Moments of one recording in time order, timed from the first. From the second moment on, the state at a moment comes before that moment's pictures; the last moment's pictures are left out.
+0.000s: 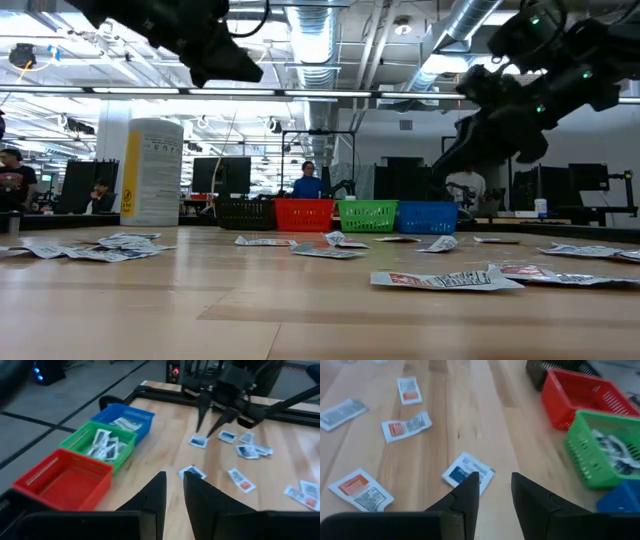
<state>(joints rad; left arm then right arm) 0.06 1.02 0.65 0.01 -0.22 -0.05 -0.06 1.15 0.32 0.27 0.18 -0.16</state>
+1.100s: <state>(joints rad) 0.12 1.01 0.55 0.05 -0.20 -0.06 -0.01 1.71 0.62 0.17 0.05 -0.24</state>
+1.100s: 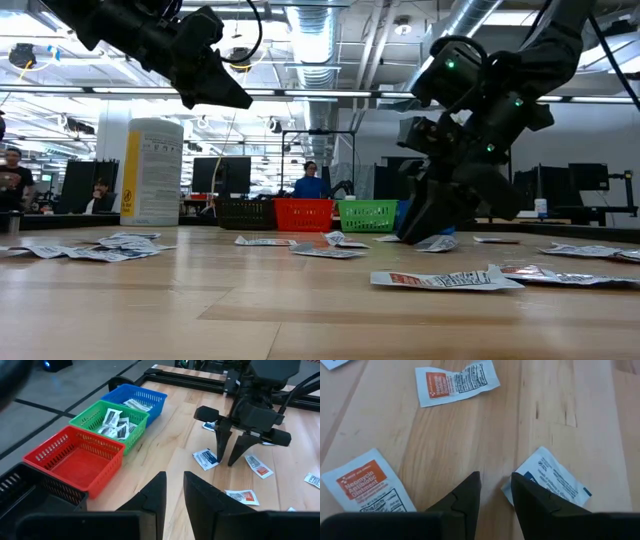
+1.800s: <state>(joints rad) 0.12 1.01 0.55 0.06 -0.21 -0.06 -0.04 1.65 0.61 0.13 0.09 -0.18</state>
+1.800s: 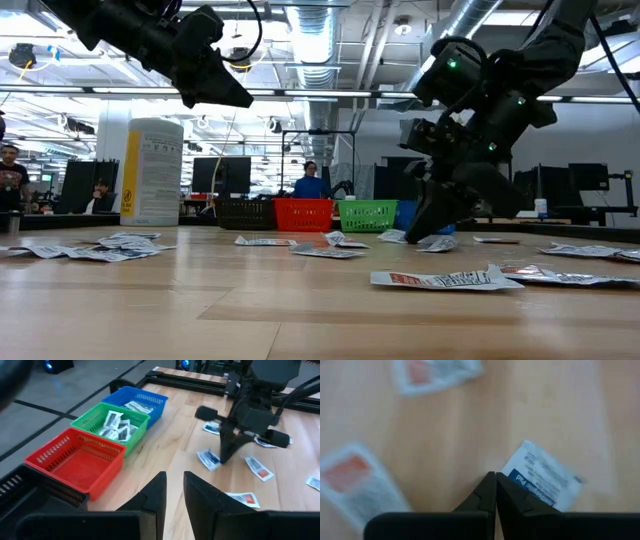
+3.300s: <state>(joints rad) 0.31 1.30 0.55 0.77 0.37 -0.09 -0.22 1.43 0.80 0.61 -0.40 0.17</state>
